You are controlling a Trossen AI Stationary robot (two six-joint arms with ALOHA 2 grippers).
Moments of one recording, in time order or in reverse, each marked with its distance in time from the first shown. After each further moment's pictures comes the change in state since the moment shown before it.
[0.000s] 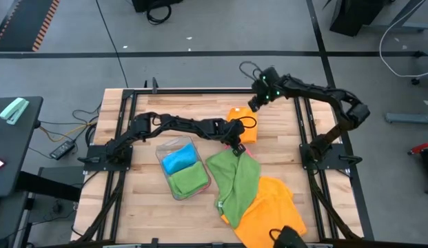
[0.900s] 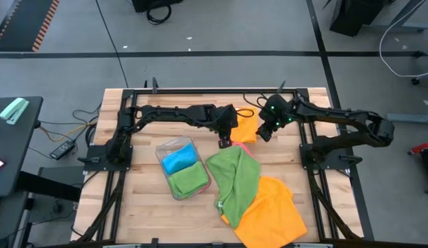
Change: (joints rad) left arm 0.060 -0.207 0.001 -0.290 0.012 0.434; right arm 0.291 -0.375 -0.344 -0.035 0.018 0.130
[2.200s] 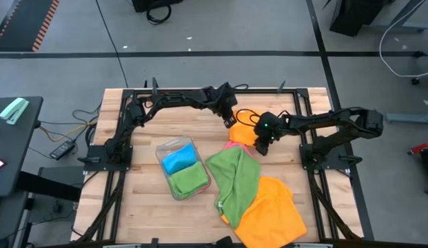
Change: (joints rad) left arm 0.211 0.158 0.097 0.125 0.203 -0.151; right arm 0.170 0.160 -0.174 0.295 0.115 -0.008
